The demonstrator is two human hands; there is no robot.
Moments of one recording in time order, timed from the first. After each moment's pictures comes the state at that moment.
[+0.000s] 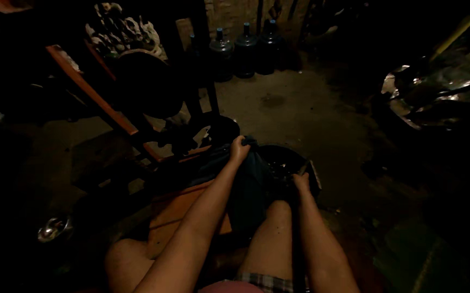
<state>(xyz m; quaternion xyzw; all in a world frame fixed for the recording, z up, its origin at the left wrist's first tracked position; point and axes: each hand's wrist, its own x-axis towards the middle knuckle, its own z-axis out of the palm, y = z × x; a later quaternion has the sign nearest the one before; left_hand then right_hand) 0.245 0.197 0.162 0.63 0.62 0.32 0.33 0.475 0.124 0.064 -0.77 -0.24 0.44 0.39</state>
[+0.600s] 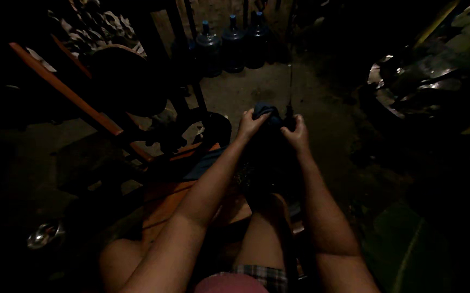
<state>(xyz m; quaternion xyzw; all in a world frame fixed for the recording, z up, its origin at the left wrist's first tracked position) 0.307 0.207 0.228 0.61 0.50 0.42 0.45 0.463 0.145 0.215 -0.60 -0.54 0.30 0.51</state>
